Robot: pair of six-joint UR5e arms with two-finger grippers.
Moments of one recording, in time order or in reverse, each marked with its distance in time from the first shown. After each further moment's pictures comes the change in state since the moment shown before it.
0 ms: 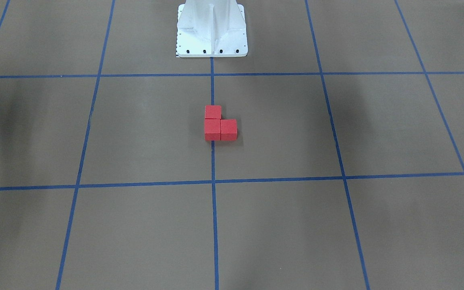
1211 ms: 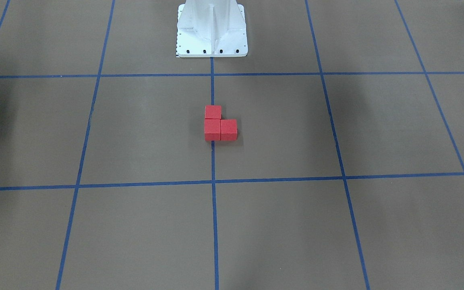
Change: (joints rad) left arm -0.093 0.102 -0.153 0.122 -0.089 0.100; right arm 0.050 -0.005 -0.127 0.005 0.013 -0.050
